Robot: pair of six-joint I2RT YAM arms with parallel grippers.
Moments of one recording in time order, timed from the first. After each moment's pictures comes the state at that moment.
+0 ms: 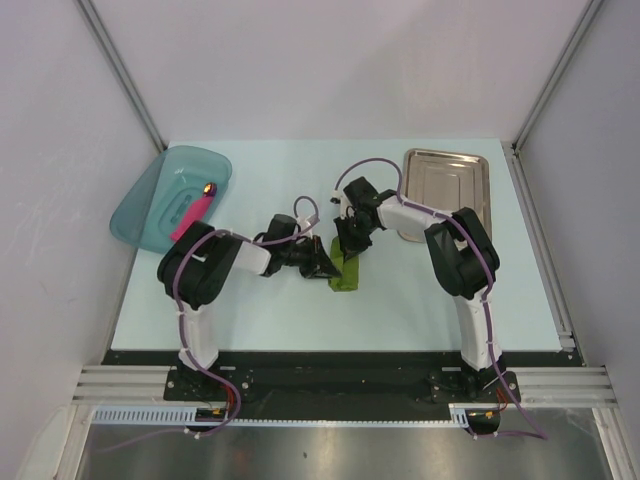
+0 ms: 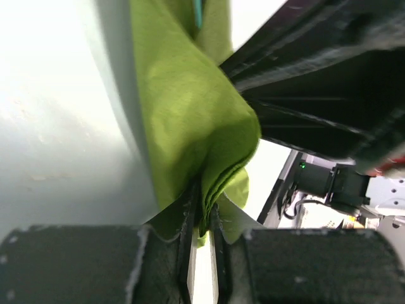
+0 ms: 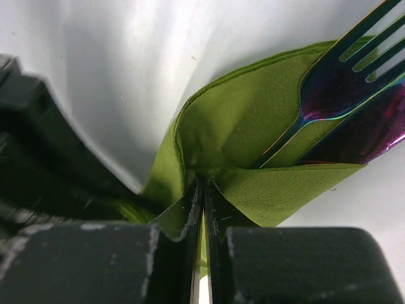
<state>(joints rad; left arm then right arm) -0.48 1.94 0.82 0.41 0.78 -0.79 0.58 2.13 1.54 -0.59 -0.36 0.22</state>
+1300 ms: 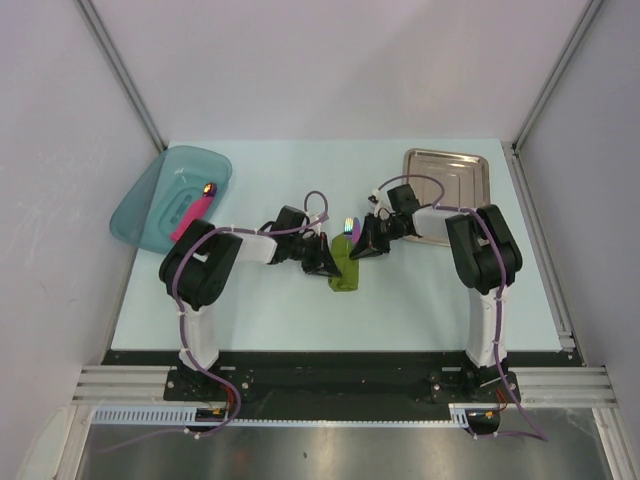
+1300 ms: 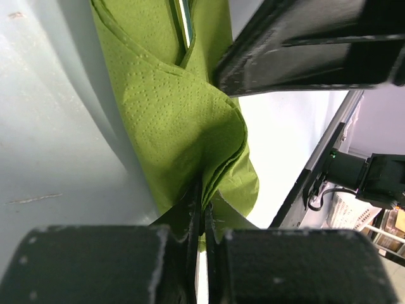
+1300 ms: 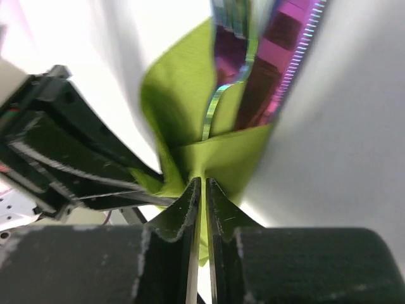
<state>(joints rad) -0.50 1.96 0.98 0.09 0.71 -0.60 0.35 2.07 1.24 -0.21 -0.78 0.49</state>
